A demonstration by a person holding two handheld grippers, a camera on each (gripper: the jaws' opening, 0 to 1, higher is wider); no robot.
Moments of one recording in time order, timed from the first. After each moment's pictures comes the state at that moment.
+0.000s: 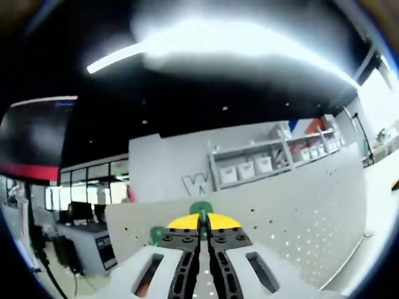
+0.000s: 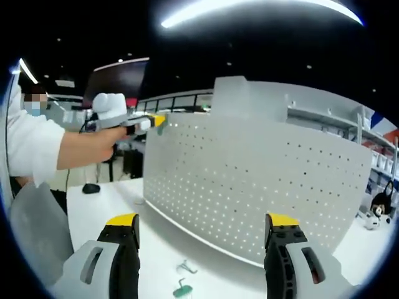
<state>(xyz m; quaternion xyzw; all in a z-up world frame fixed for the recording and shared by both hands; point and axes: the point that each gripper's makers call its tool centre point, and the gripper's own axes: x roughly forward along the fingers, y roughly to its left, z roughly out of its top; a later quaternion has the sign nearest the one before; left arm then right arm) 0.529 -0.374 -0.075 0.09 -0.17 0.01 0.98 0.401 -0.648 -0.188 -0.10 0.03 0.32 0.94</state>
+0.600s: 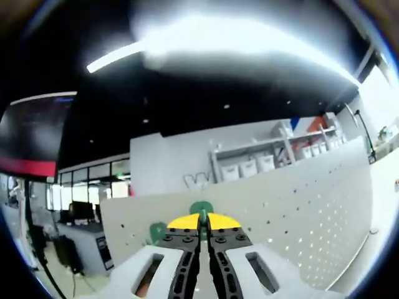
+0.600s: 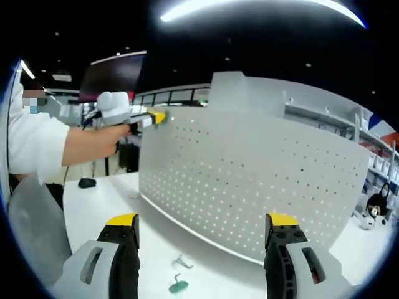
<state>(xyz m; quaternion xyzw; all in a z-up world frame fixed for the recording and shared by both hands) 0.542 -0.368 -0.082 0.09 -0.17 0.01 0.98 0.403 -0.653 -0.194 -0.12 0.04 0.30 0.95</state>
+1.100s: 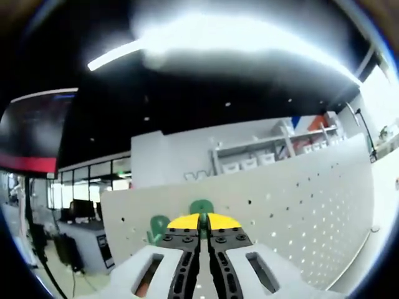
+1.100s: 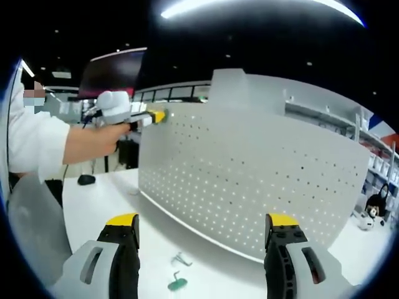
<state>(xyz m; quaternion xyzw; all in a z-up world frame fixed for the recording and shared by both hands) 0.543 -0.363 -0.089 0.08 -0.16 0.02 0.98 0.404 -0.651 -0.197 -0.13 0.05 0.30 0.94</state>
